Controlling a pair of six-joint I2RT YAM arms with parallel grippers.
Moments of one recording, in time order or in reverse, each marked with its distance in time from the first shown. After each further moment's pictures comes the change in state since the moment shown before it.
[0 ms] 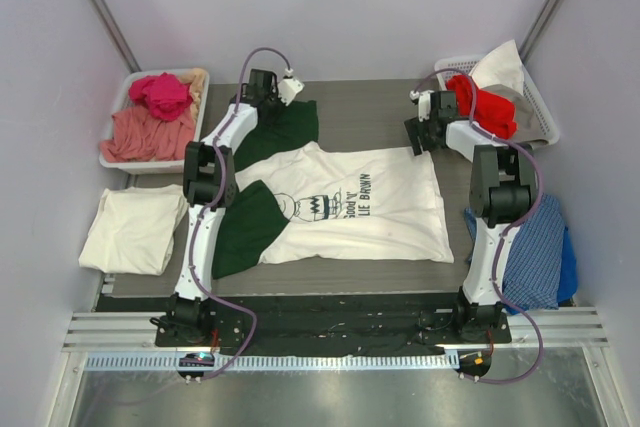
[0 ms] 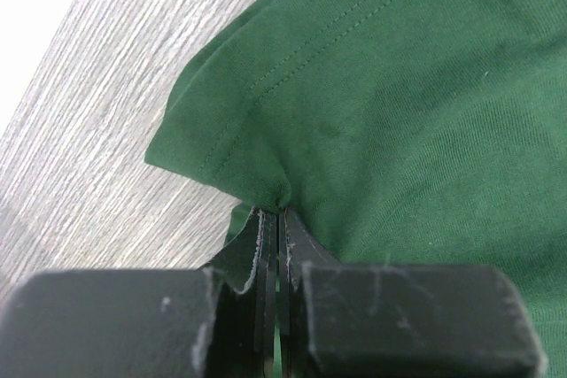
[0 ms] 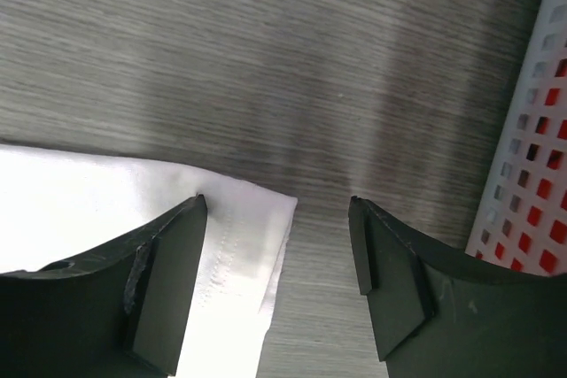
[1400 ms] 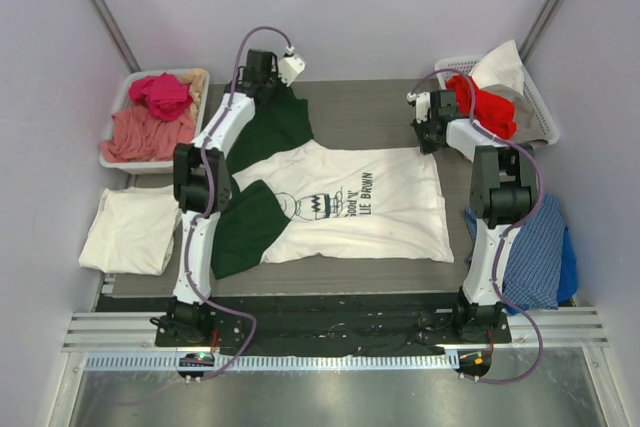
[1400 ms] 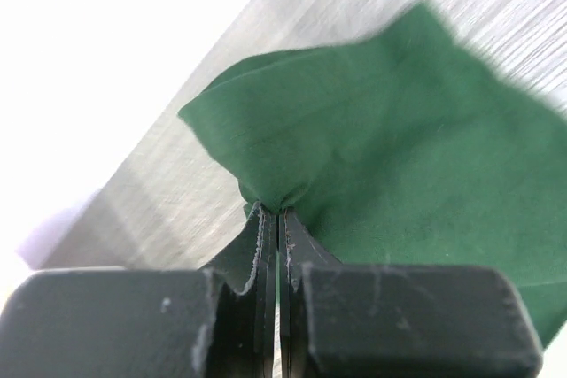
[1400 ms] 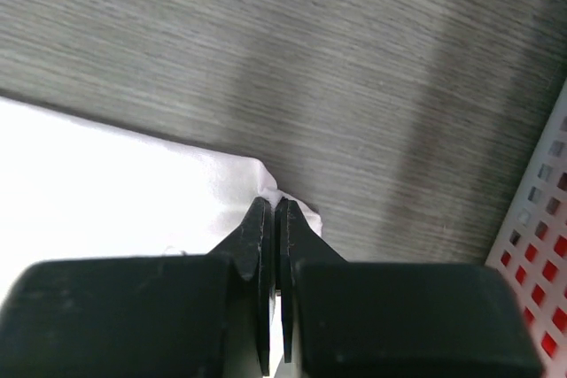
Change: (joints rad) left arm -0.031 -0.159 -0.045 -0.003 -0.078 0.000; right arm -0.003 0.002 0.020 -0.068 -0.067 -0.034
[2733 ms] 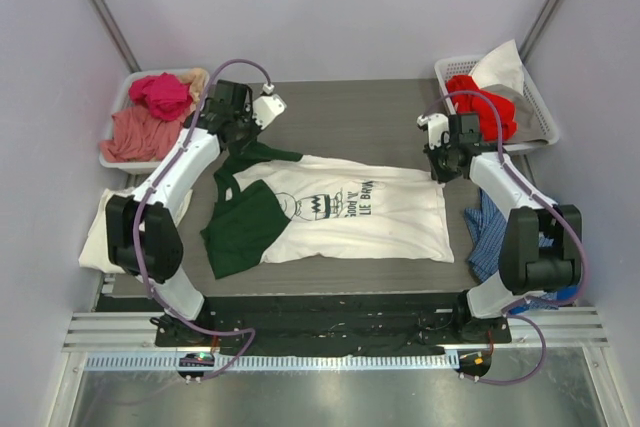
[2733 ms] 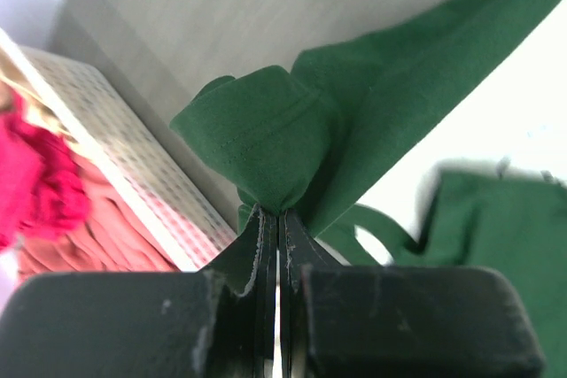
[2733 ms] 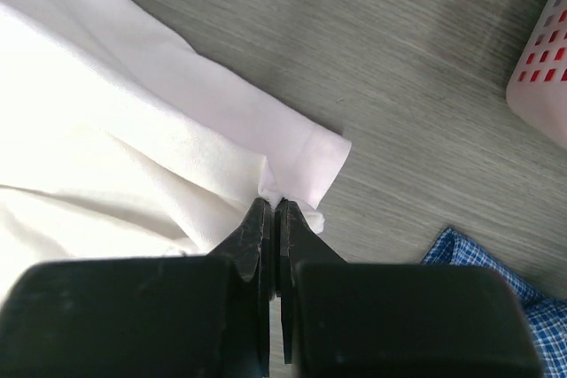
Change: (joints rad) left arm -0.016 -0.740 -0.740 -0.166 -0.060 0.047; right arm 0.000 -0.534 -0.406 -0.141 -0.063 -0.055
